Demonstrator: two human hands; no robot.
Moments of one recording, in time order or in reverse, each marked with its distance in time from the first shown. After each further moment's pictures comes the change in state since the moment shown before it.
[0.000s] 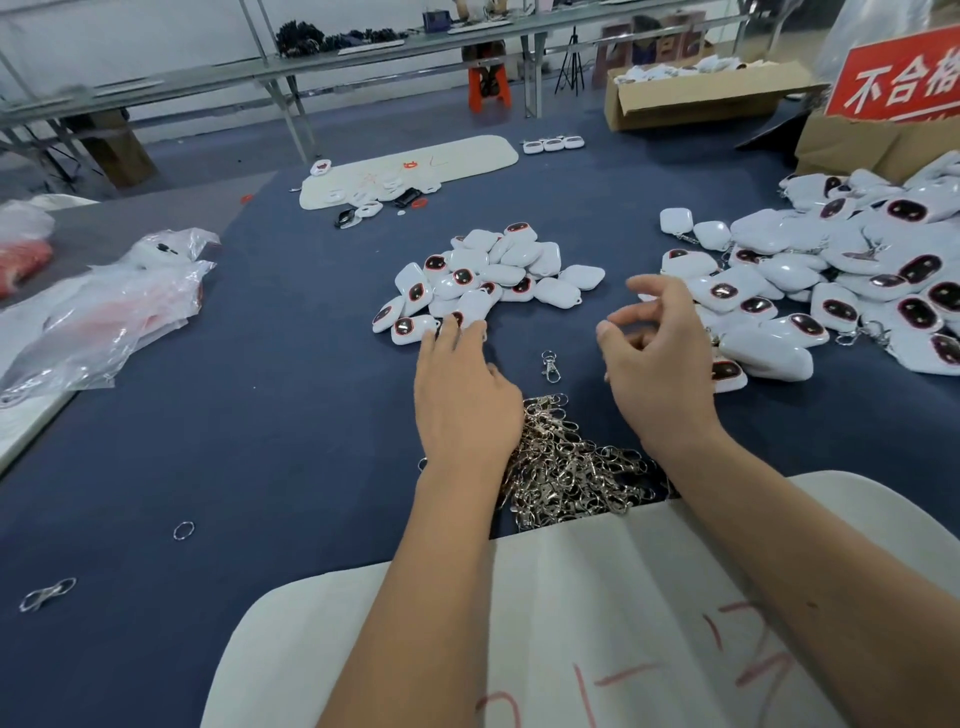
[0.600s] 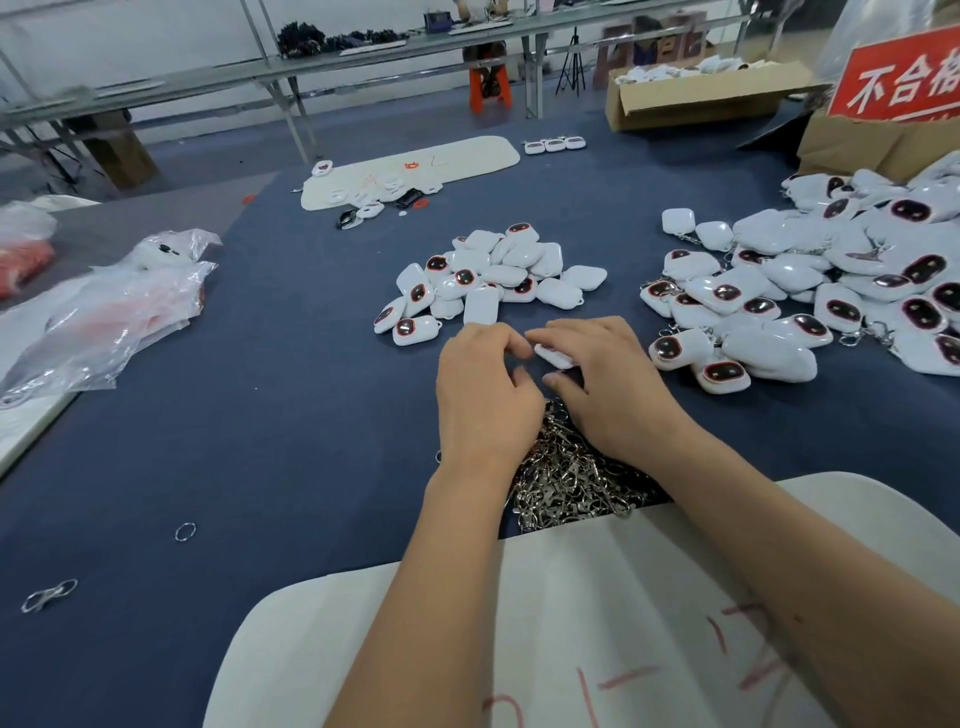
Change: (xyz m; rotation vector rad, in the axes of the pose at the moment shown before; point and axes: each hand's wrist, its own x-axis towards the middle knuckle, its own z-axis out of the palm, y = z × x) left_hand -0.003 0.007 0.006 -0.242 0.049 0.095; right_hand -0.007 -0.007 0.006 -0.524 -0.503 -0.373
